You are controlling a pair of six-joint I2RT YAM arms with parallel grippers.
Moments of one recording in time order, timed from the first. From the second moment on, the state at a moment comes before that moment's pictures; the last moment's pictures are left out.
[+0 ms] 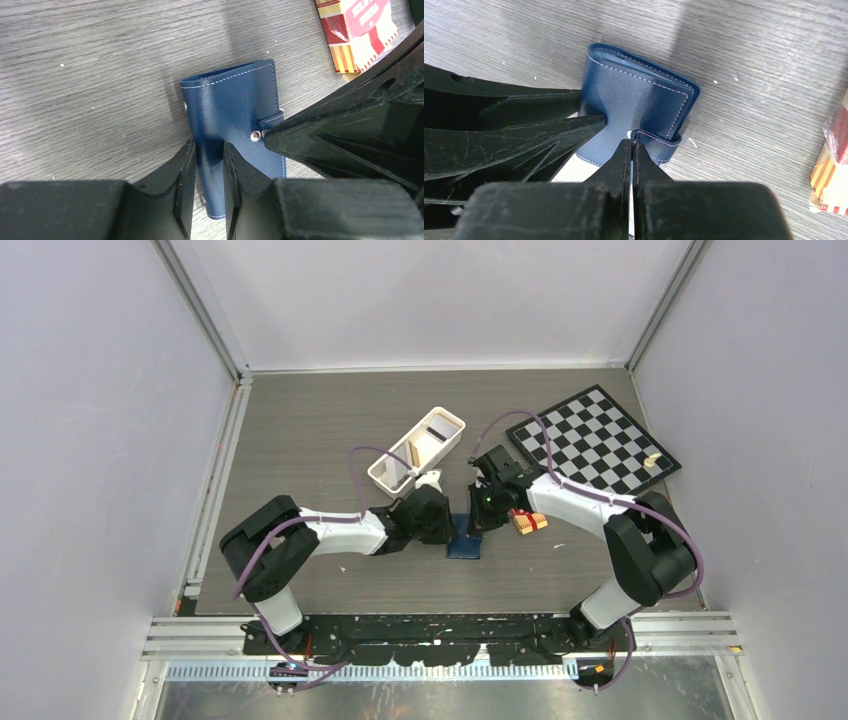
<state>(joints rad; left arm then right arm) -0.95 1.69 0.81 0.13 -0.10 -0.81 0.59 1.56 0.91 -0.48 -0.23 0.46</state>
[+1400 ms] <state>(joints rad) -0.95 1.69 0.81 0.13 -0.09 -0.81 0.69 1.61 0.97 -0.54 -0.08 0.44</state>
